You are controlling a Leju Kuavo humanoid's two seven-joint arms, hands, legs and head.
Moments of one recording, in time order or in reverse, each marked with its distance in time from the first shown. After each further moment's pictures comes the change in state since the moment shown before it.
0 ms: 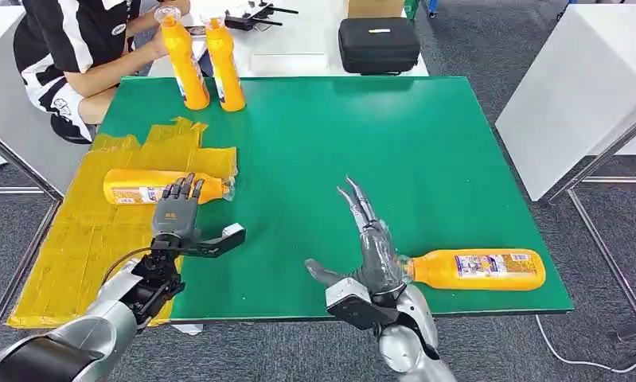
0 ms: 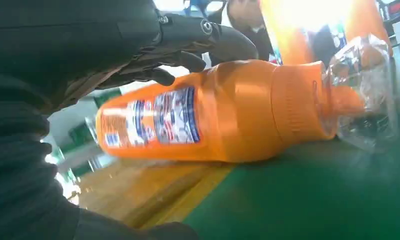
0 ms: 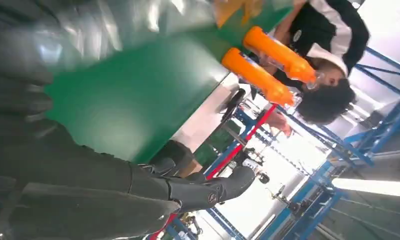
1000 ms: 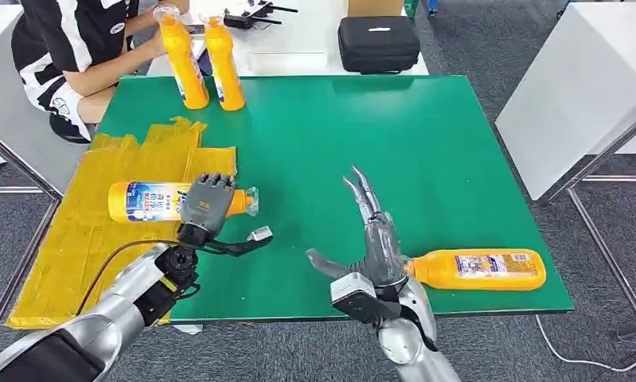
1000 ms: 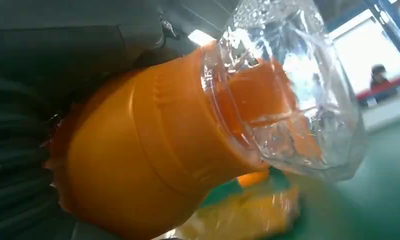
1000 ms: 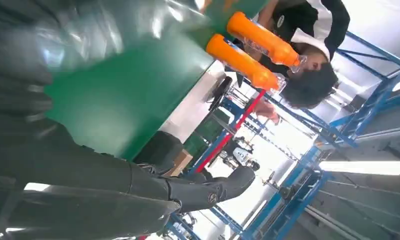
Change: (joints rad) left arm -0.020 0.047 -0.389 -0.186 -0.094 0.028 0.164; right arm -0.032 0.002 0.009 0.005 -0.073 -0.037 -0.047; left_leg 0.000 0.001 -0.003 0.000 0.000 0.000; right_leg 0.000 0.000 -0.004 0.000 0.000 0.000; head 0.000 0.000
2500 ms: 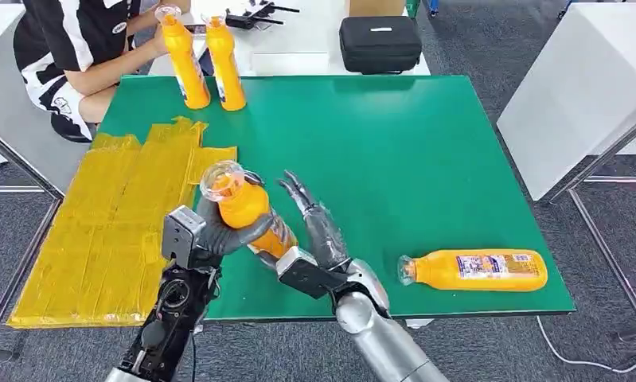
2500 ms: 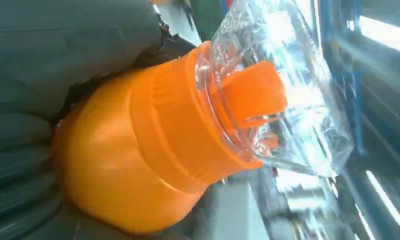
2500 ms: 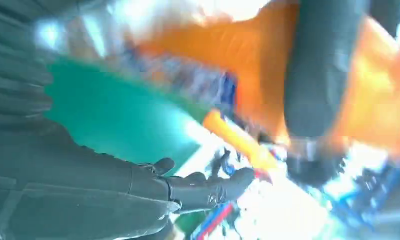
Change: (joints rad) left arm 0.415 -0.214 0.499 -0.774 1.384 -0.475 -0.837; right arm -0.185 0.097 0.100 0.342 -0.101 0.069 -0.007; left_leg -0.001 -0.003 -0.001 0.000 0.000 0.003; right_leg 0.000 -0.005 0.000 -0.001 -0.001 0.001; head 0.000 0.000
